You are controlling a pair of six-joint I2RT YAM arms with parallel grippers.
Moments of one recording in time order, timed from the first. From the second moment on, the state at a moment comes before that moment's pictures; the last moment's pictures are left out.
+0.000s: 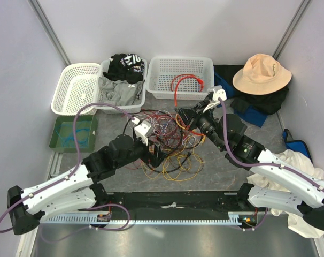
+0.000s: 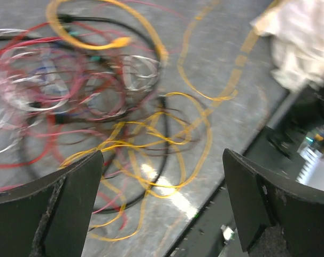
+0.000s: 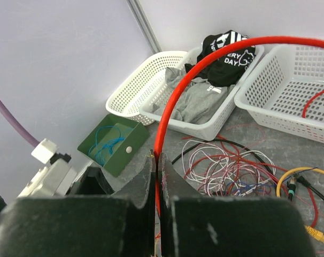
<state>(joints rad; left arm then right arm) -0.98 0.82 0.68 -0.21 -0.09 -0.32 0.93 0.99 0.99 0.09 0.27 0.41</state>
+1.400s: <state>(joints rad) -1.01 0.75 0.61 -0.52 -0.58 -0.72 0.93 0.95 1.16 -0.02 0.43 0.37</state>
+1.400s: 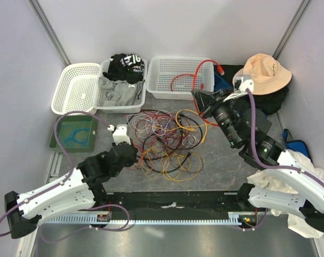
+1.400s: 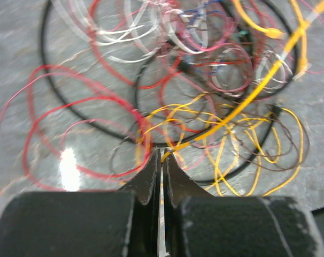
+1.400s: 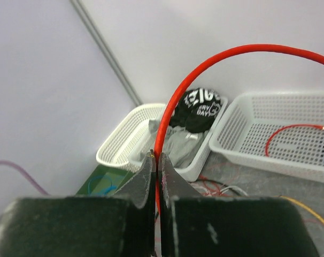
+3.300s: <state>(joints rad) -0.82 0.60 1.38 -0.88 -0.78 -0.55 0.35 1.63 1.56 0.06 0.19 0.55</state>
